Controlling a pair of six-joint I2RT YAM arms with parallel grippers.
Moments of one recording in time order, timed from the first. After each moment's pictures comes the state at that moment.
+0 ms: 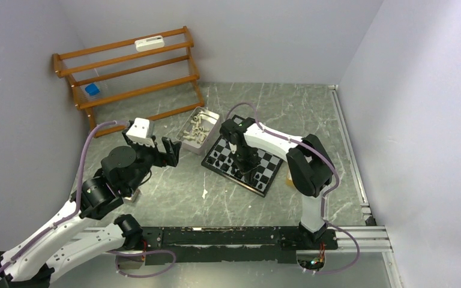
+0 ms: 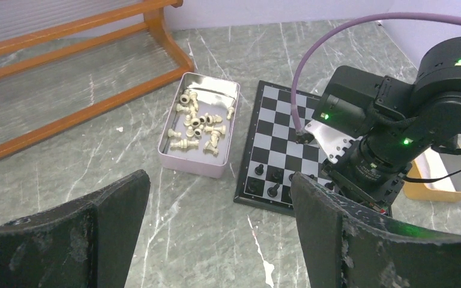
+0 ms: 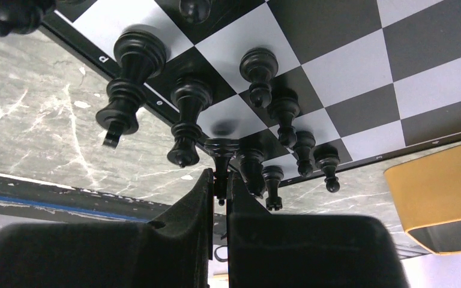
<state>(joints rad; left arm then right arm) -0.84 0.64 0.84 -0.37 -0.51 -0.25 0.73 1.92 1.41 -1.14 -0.03 0.22</state>
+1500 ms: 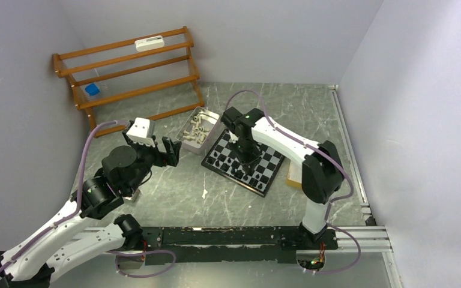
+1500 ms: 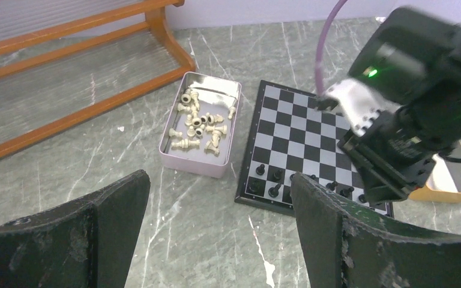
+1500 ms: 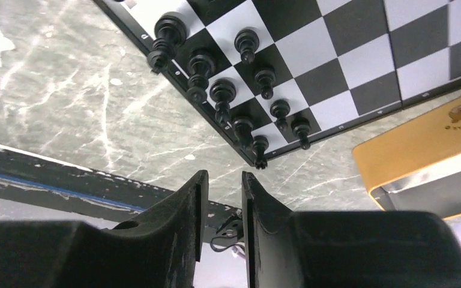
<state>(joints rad) -0.84 0.63 0.84 -0.37 -0.51 -0.25 0.73 1.86 1.52 -1.22 0.01 0.20</state>
